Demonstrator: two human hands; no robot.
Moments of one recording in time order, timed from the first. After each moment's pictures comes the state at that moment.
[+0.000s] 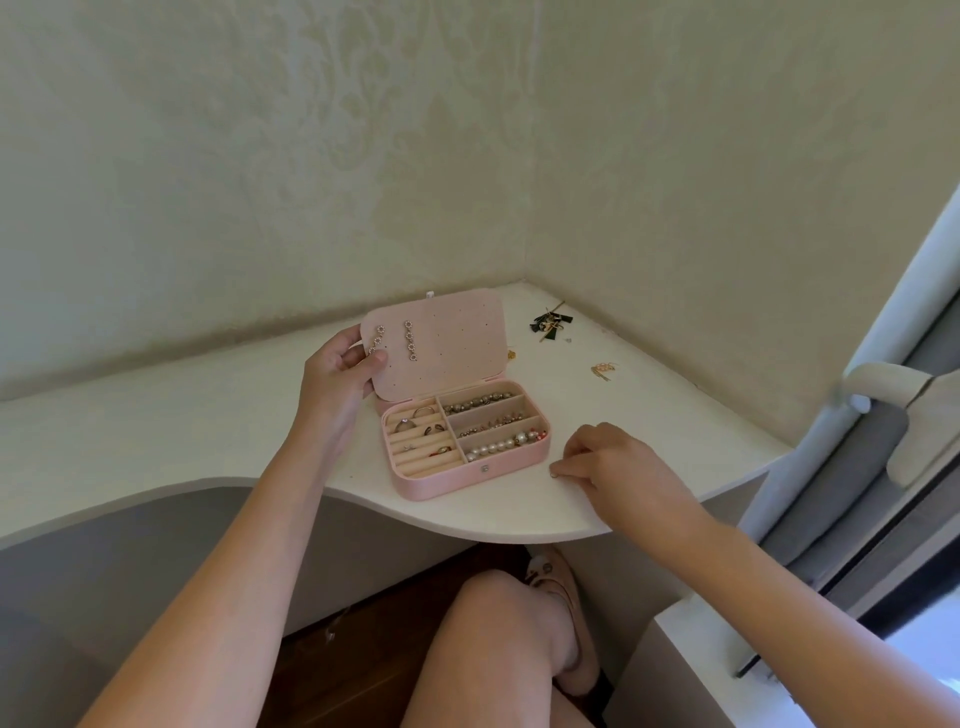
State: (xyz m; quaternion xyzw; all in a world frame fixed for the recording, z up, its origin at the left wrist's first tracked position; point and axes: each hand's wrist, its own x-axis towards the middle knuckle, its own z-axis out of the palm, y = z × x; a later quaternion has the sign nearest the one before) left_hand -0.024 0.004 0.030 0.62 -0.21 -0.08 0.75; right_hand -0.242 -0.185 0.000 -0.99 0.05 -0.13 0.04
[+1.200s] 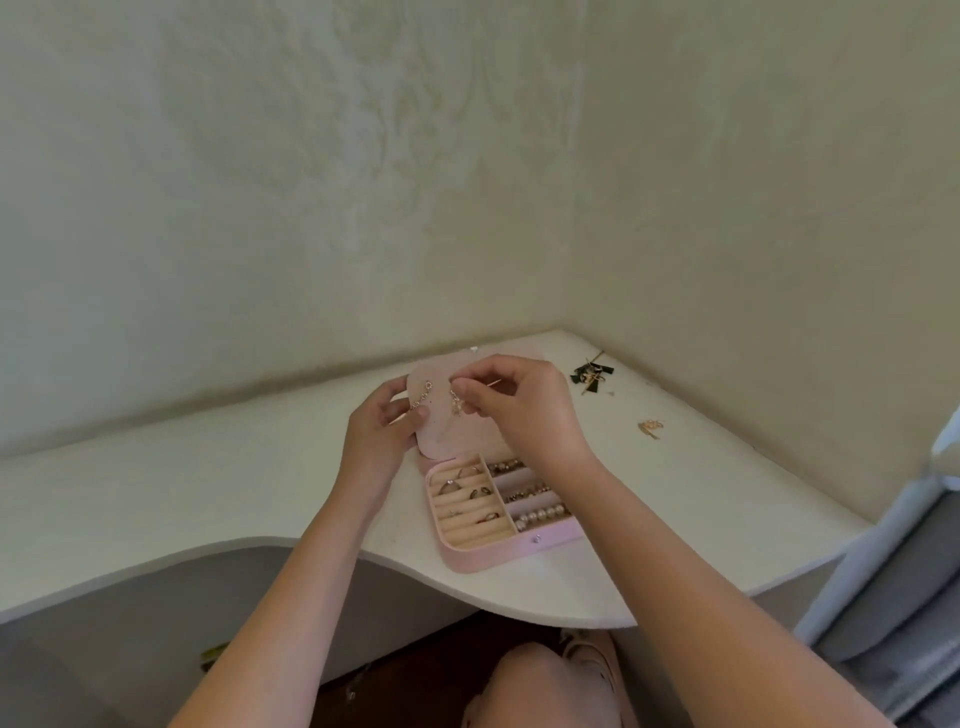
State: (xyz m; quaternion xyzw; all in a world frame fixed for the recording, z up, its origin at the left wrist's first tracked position) left_hand -0.013 0.009 0.035 0.63 -0.21 -0.09 0.74; right_hand -0.117 -0.115 0.084 -0.78 0.05 -0.29 0.56
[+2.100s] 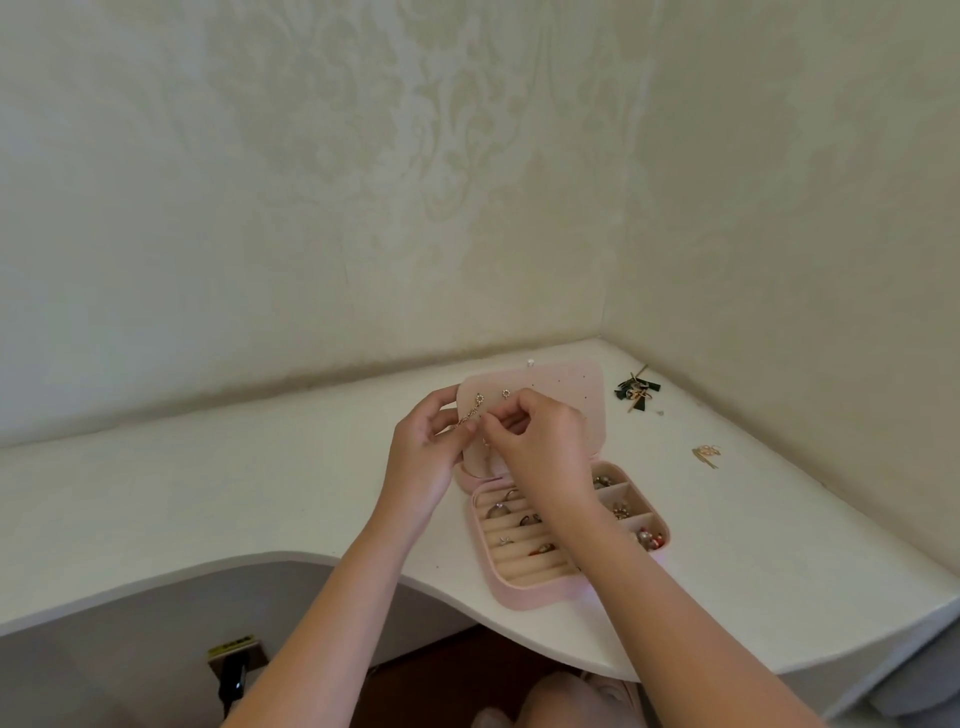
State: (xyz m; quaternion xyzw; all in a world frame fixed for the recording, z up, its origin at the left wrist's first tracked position) left_hand -0.010 0.011 0.034 0.59 -0.24 -0.10 0.76; right_hand -0.068 -0.093 0.049 -0.83 0.15 -0.34 0.42
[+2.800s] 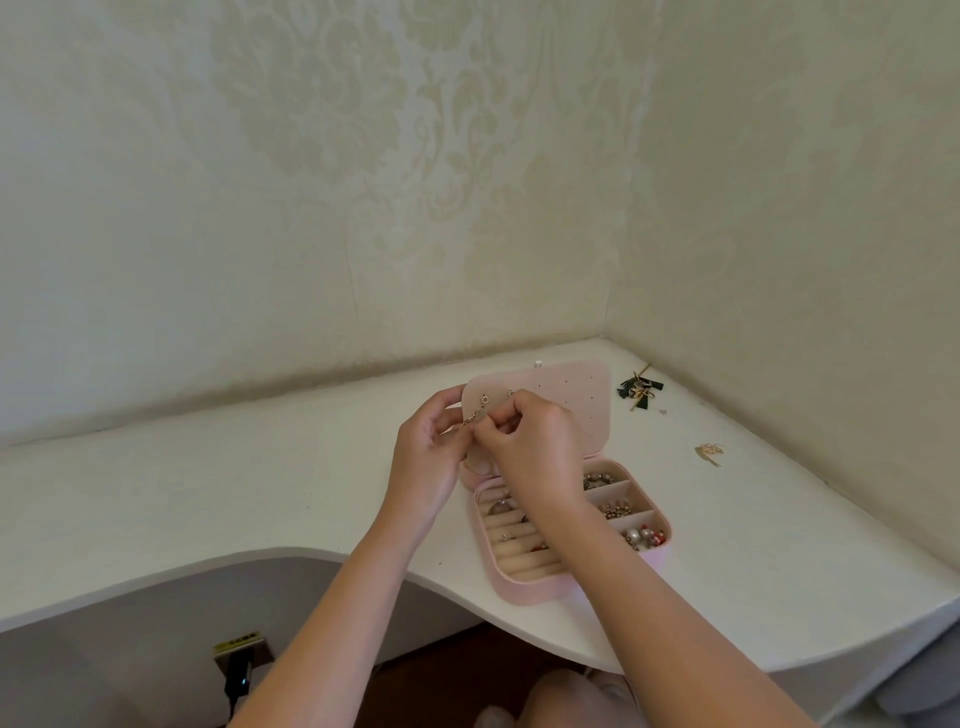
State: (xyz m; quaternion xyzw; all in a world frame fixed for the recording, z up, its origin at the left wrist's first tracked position) left_hand -0.014 0.011 0.033 0.62 -0.24 -0.06 0.74; right_hand -0.067 -0.083 0.051 -0.84 0.18 -0.32 0.39
